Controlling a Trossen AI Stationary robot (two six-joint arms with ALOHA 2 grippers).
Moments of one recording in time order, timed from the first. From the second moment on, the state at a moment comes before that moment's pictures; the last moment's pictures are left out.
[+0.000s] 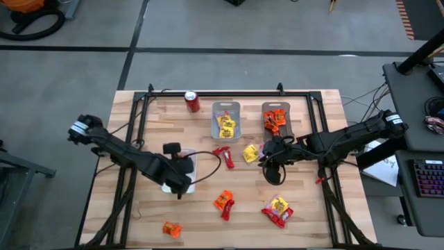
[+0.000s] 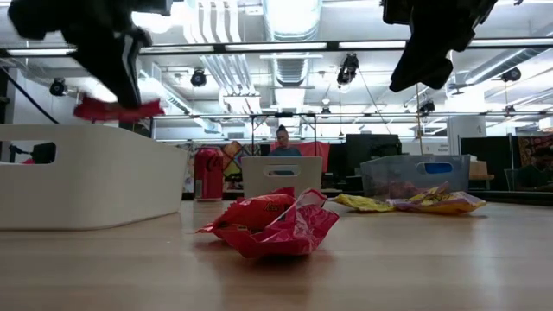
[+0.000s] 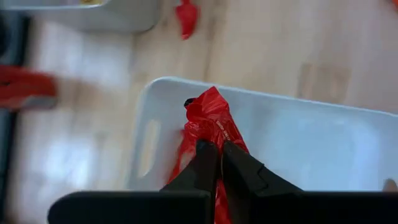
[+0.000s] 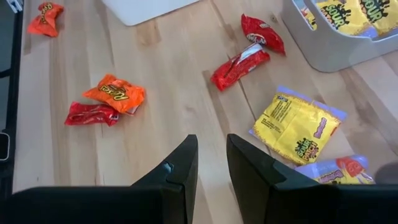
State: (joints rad) left arm -0.46 1.47 1.11 -1.04 -0.49 -0.55; right arm 0.23 1.21 0.86 -0.48 0.13 0.52
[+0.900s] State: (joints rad) left arm -0.46 1.45 1.05 -0.88 -0.54 -0.46; right arm 0.24 1.21 0.86 -0.48 0.13 0.67
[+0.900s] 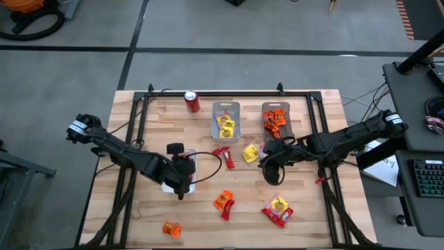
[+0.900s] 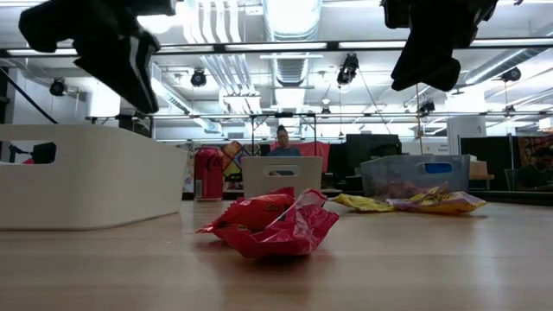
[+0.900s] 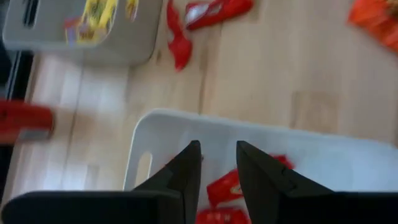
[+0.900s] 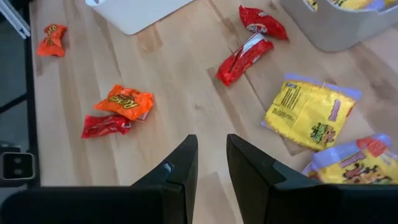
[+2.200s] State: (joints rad) left arm -0.42 1.26 0.97 -0.40 -0.29 0.22; right arm 0.35 1.31 0.93 -1.08 -0.05 1.26
